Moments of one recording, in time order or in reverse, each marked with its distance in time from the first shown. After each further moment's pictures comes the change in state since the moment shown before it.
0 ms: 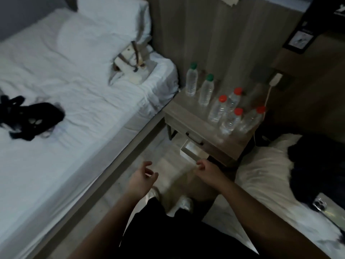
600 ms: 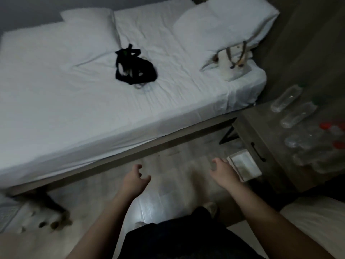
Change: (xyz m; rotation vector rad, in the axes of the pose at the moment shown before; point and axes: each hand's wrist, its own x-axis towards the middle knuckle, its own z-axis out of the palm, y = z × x) left_hand -0.160 -0.217 -0.095 -0.189 0.289 -0.428; right_hand -0.048 -0.086 0.184 -0.686 0.031 -0.297
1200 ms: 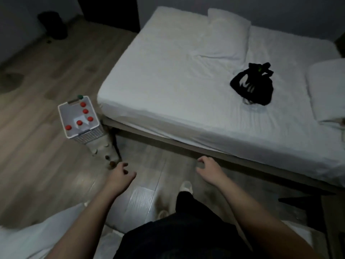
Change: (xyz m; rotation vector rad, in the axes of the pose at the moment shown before) left_hand -0.091 -0.338 -0.176 -0.465 0.366 -0.427; right_hand -0.082 -0.338 0.207 -0.306 -0.336 -0.541
